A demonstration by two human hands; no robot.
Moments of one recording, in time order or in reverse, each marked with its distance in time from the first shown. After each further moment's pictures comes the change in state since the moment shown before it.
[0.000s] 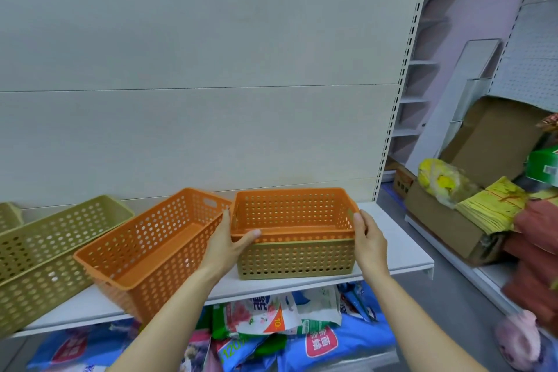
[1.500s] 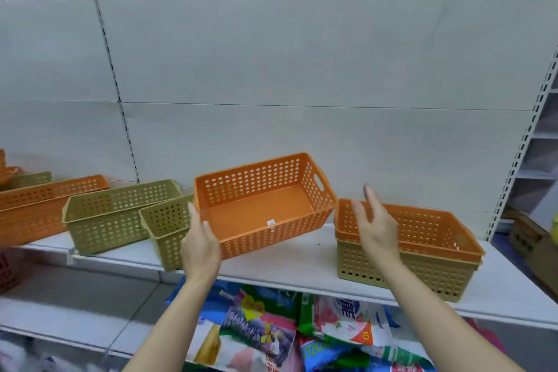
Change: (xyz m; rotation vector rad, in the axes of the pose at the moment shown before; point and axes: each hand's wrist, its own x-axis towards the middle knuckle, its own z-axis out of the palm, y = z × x) left_hand -0.116 -0.033 -0.188 0.343 0.893 -0.148; right_hand -0.077 -0.117 0.117 0.021 -0.270 -0.404
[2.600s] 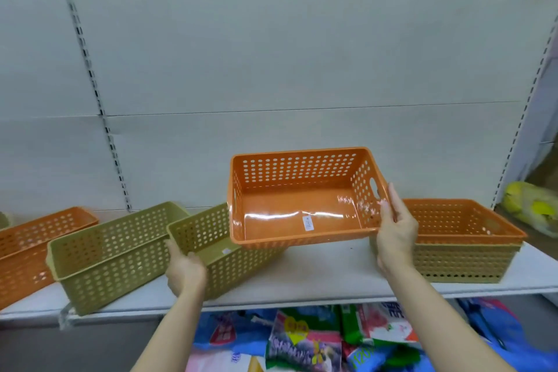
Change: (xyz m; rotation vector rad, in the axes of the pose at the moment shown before) left_hand 0.146 -0.126 -0.009 -0.089 -0.170 -0.398; right_hand -0.020 -0.072 0.113 0.426 0.462 0.216
